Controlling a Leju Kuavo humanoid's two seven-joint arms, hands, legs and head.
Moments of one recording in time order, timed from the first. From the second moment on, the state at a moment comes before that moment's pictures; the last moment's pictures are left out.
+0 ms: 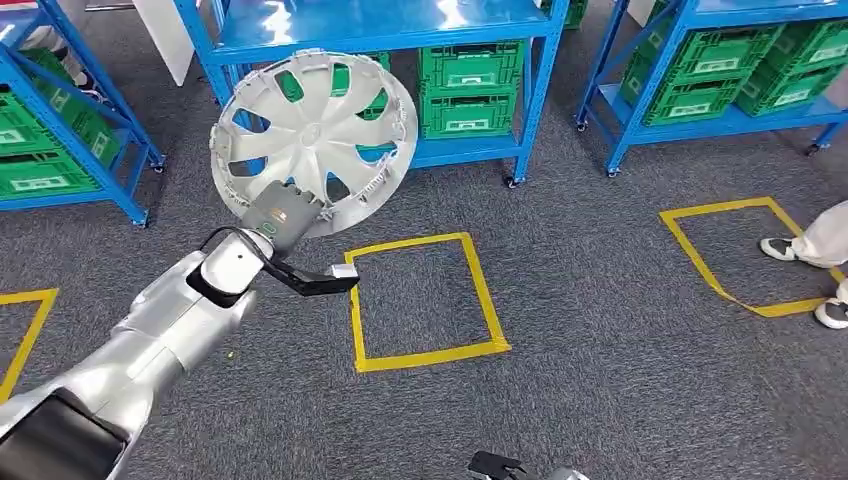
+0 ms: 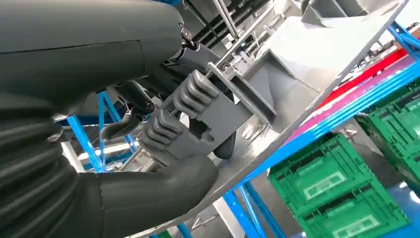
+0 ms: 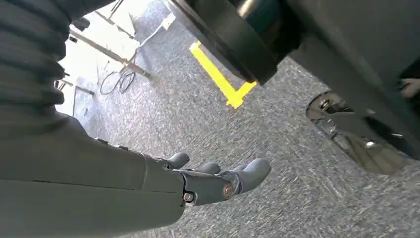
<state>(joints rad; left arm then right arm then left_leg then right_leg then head) -1.06 -0.15 -0.89 -0.27 -1.42 0.22 -0.09 -0.21 0.08 -0.39 -0.21 0.97 0.48 0.11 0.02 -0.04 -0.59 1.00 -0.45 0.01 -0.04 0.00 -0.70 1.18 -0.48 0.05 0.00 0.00</state>
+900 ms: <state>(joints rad) -1.07 -0.19 -0.89 -0.27 -1.43 0.22 -0.08 -0.19 0.07 -0.39 -0.21 0.98 0.48 0.11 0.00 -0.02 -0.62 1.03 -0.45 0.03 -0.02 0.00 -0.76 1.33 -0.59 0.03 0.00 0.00</state>
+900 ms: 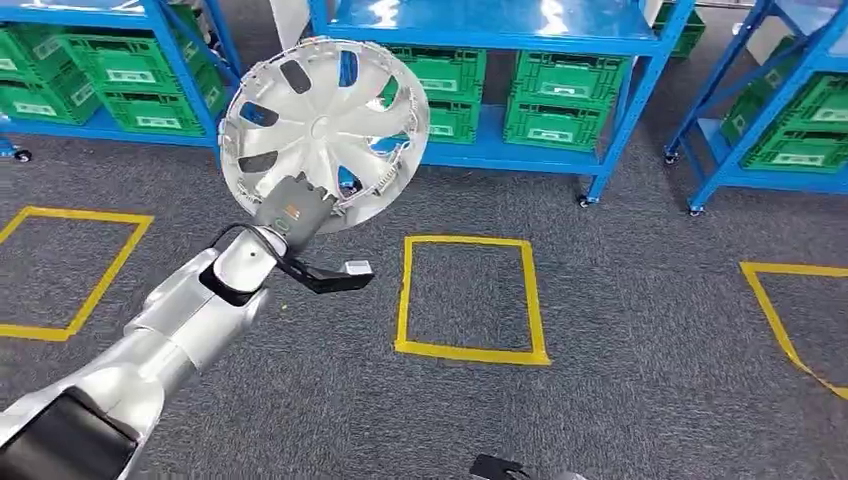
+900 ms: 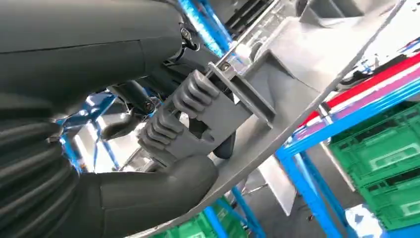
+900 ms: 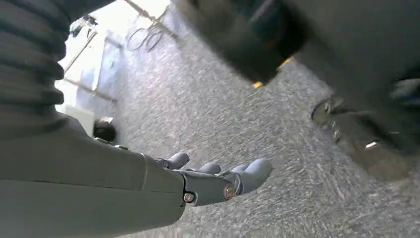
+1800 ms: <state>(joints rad) -1.07 -0.16 -0.92 -0.27 -1.44 0.21 -0.08 -0.20 0.08 -0.39 -0.21 0.98 0.48 0.10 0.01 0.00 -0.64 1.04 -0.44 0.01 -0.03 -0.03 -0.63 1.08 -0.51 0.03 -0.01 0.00</state>
